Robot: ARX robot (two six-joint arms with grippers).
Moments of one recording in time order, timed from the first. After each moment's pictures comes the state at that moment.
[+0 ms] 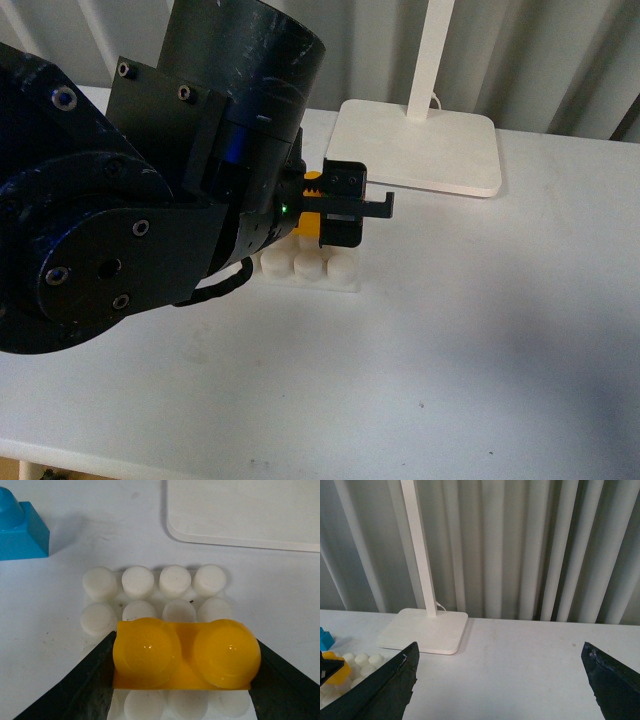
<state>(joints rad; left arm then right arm) -0.57 2.07 0.88 0.58 -0.27 -0.27 0.00 0.00 0.01 0.00 0.00 0.00</state>
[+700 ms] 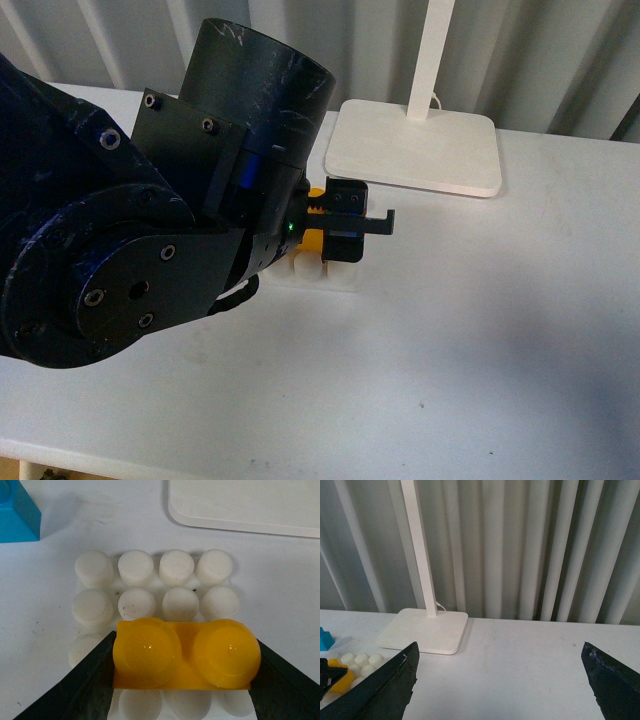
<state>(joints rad) -0.58 2.12 0.89 0.58 -0.28 -0.30 0.00 0.00 0.01 0.00 0.00 0.00</state>
